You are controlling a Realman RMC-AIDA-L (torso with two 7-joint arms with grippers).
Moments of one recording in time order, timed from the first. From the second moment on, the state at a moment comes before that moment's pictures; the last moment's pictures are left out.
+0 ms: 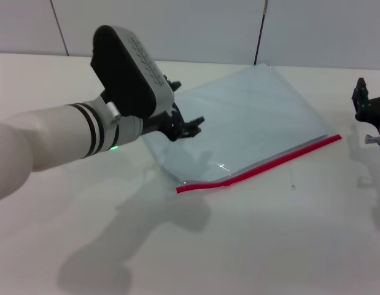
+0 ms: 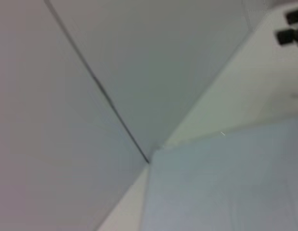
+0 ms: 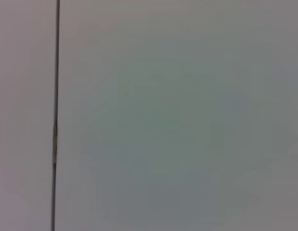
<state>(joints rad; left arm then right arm) -0.34 -2.03 1.86 1.32 2.34 0.45 -2.15 0.53 2.03 -2.51 -0.46 -1.69 0.87 2.81</state>
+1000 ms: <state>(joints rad) -0.51 -2.03 1.90 1.48 2.69 1.03 -2.38 0.55 2.03 -2.50 -0.44 -1.66 0.86 2.81</state>
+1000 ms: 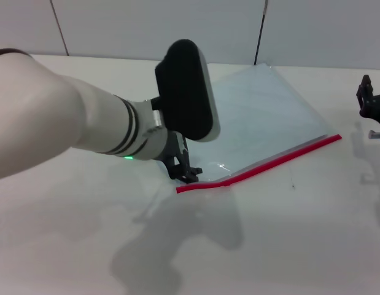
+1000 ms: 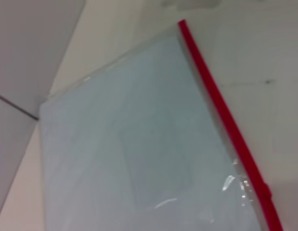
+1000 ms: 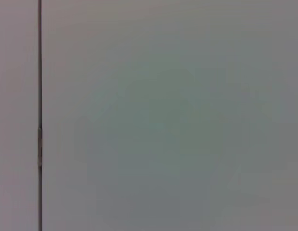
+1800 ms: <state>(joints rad) -0.57 -2.03 1.98 1.43 2.69 1.10 -2.41 0.57 2.03 -2.50 -0.44 -1.65 0.86 2.81</state>
